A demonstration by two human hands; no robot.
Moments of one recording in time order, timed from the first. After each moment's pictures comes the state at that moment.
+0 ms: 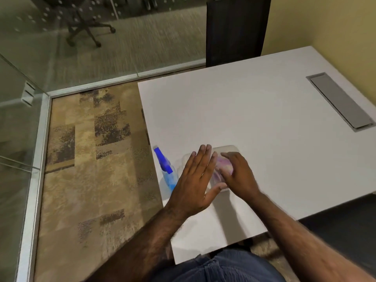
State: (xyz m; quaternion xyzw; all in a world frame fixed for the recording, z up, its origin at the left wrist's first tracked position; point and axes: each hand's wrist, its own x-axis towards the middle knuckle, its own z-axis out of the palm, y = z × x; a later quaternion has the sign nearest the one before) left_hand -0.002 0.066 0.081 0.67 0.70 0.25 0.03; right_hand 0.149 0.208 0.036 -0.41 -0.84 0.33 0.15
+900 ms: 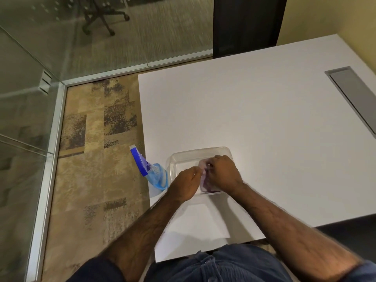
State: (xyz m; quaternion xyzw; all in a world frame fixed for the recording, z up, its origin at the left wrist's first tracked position) left_hand 0.020 0.133 0.028 0.31 0.82 0.20 0.43; right_hand 0.130 0.262 0.000 -0.34 -0.90 0.28 -0.05
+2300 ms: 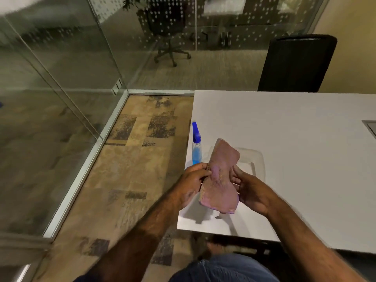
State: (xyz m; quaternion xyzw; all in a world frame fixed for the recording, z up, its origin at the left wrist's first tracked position) left_hand 0.063 -0.024 0.114 0.11 0.63 0.62 0.46; right_hand 0.200 0.155 0.093 -0.31 -0.41 0.86 -0.05
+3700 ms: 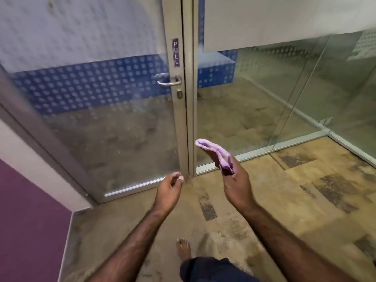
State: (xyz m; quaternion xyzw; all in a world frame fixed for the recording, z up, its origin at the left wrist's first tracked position) left_hand 0.165 -0.658 0.093 -0.31 0.71 0.61 -0.18; right_hand 0.058 -0.472 0.145 0.25 -0.71 0.65 -0.05
